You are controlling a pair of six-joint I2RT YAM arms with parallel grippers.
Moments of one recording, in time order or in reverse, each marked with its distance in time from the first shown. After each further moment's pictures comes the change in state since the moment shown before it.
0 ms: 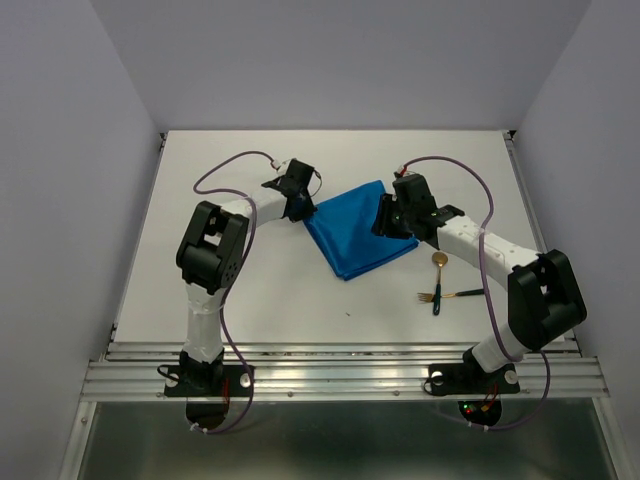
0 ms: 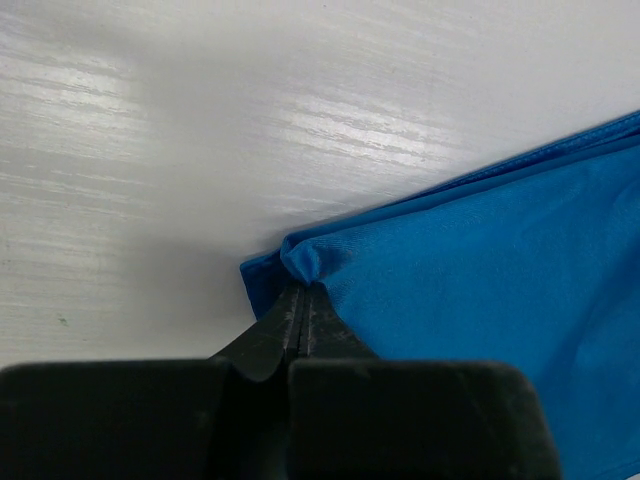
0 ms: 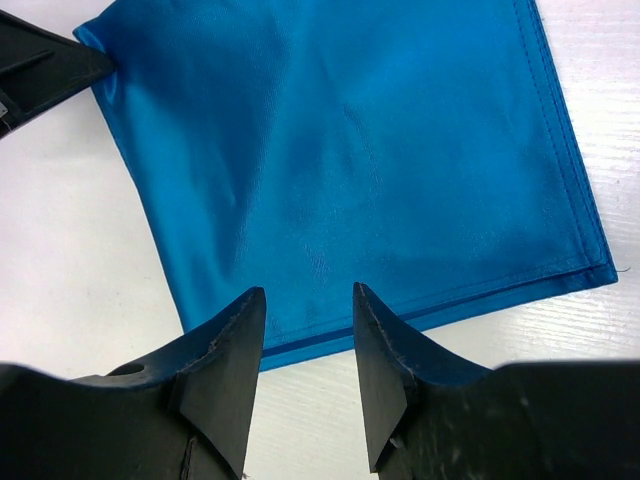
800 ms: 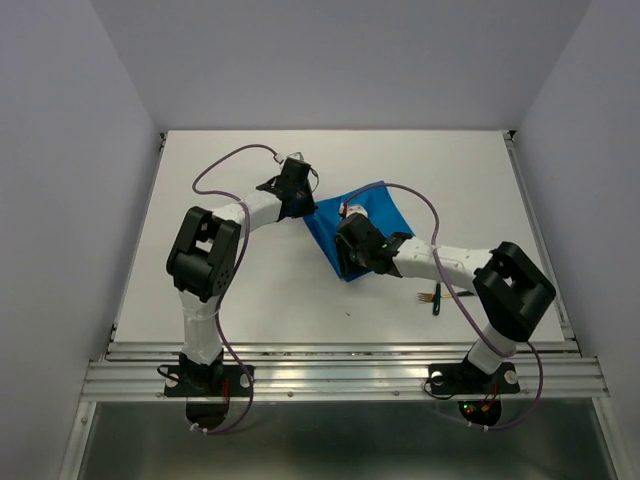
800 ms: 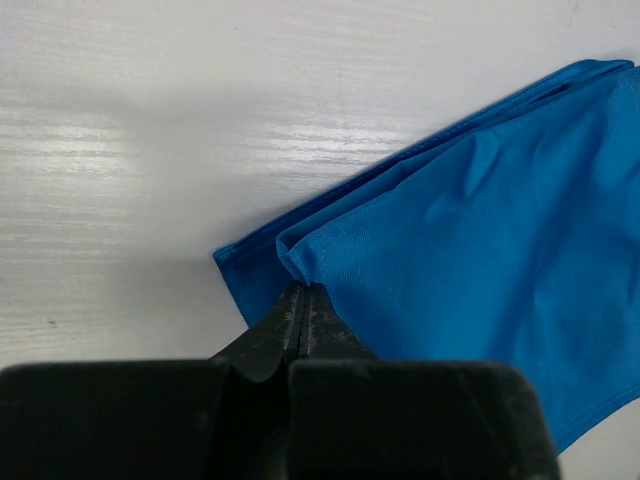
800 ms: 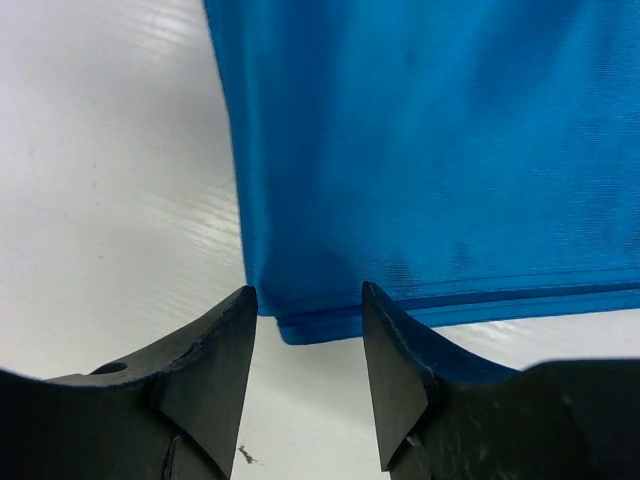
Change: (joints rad) left arm -0.002 -0.083 -0.071 0.099 0.068 0.100; right arm 0.340 0.118 -0.024 0.015 0.185 -0.053
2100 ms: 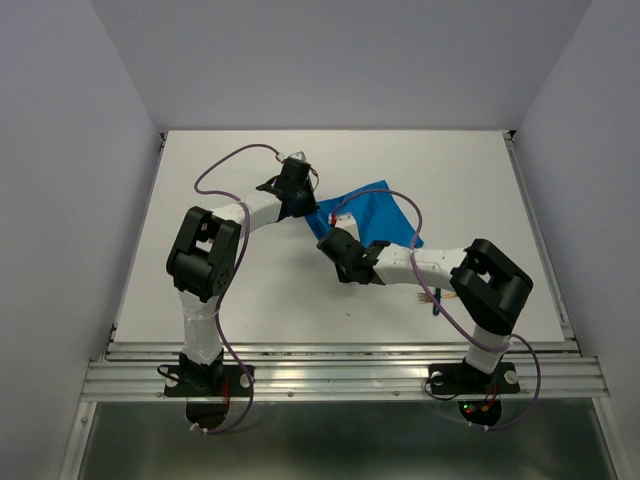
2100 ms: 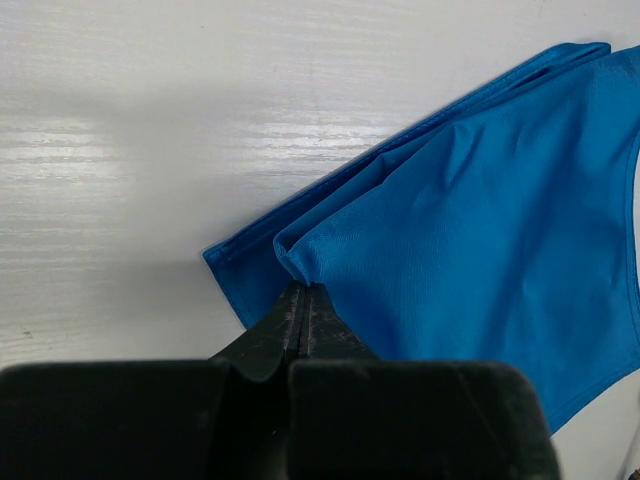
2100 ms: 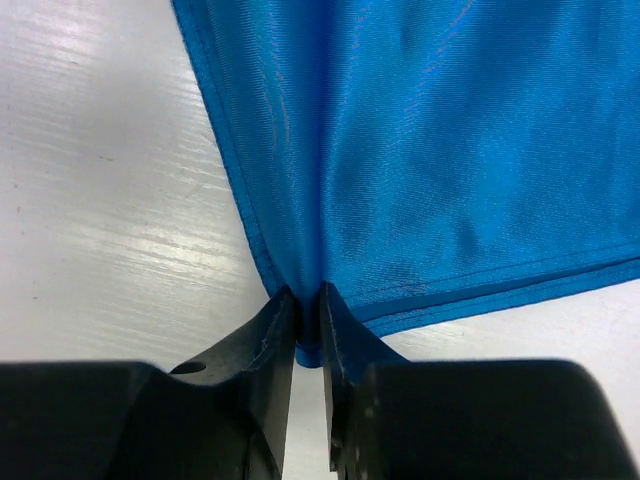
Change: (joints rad) left arm 0.000 -0.006 -0.003 0.028 0.043 0.008; right arm 0.120 0.122 0.059 -0.050 0.237 0.052
